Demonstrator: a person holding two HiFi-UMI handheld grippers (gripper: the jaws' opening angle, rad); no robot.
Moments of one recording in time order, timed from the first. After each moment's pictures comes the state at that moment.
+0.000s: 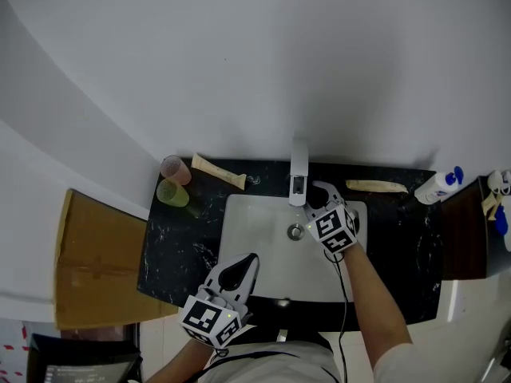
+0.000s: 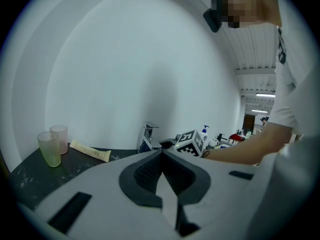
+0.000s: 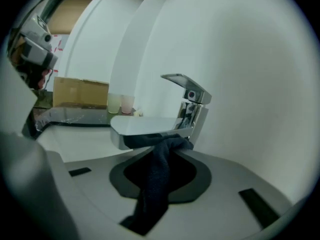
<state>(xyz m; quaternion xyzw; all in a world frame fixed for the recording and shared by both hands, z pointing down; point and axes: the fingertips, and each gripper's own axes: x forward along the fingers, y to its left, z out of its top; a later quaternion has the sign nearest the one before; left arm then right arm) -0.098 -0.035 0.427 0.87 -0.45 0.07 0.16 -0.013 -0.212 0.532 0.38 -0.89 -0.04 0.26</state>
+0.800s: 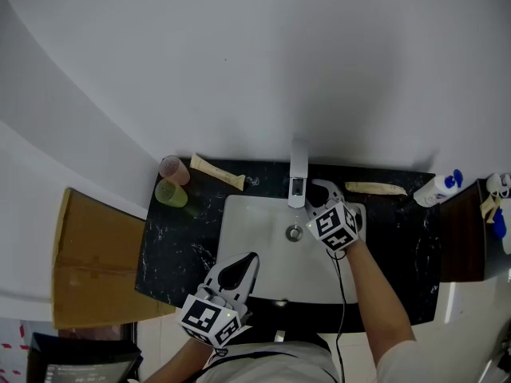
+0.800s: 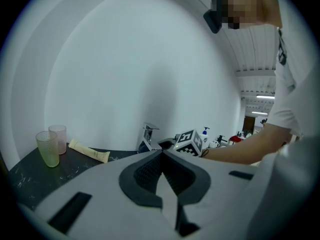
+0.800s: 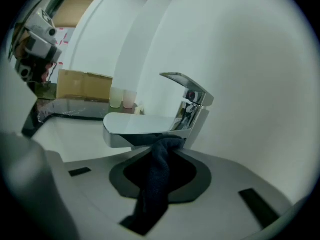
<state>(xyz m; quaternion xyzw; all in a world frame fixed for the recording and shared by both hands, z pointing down) -0.096 -0.041 0.426 0.87 -0.45 0.07 0.16 -0.009 -0.220 0.531 0.36 -0.88 -0.06 0.29</state>
